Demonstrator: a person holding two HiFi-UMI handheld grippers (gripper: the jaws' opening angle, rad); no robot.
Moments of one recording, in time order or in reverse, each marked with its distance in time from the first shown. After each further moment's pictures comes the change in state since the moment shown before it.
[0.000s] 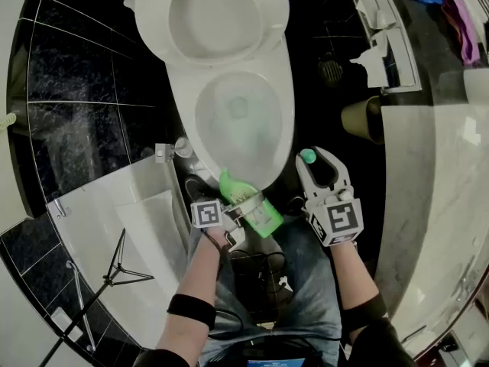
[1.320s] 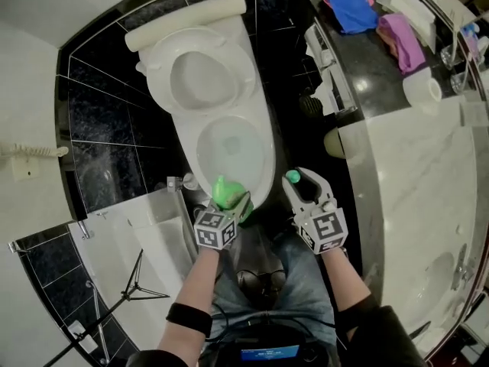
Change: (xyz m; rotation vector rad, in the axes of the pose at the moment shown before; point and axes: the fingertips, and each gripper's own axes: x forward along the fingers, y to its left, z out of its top) left arm 0.015 -0.139 0.059 1.045 -0.016 0.619; right arm -0.070 -0.011 0.100 0.060 -0.052 0.042
